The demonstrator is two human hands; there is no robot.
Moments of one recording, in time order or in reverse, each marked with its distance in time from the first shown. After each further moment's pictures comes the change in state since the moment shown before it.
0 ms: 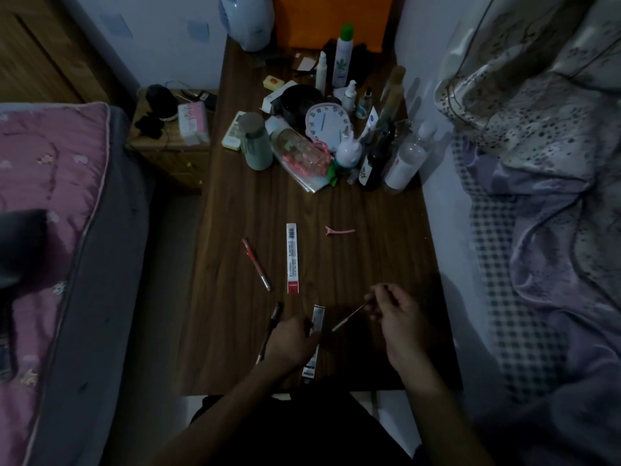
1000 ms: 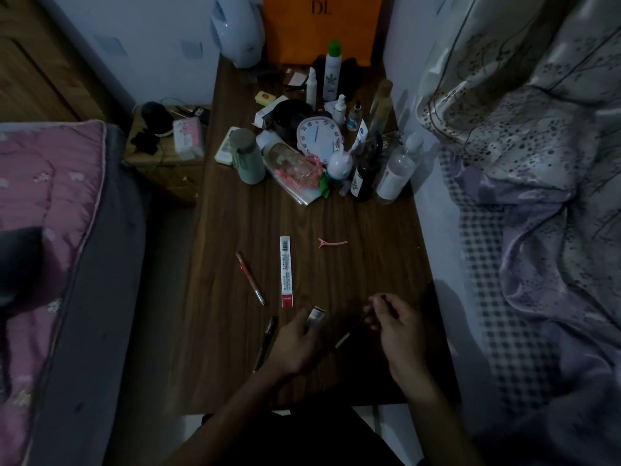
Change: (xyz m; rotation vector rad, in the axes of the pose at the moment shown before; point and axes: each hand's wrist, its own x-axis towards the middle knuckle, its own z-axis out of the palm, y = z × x) left_hand 0.008 0.024 -0.006 -0.412 0.015 0.038; right_hand -0.001 -0.008 -0.012 -0.040 -0.046 -0.102
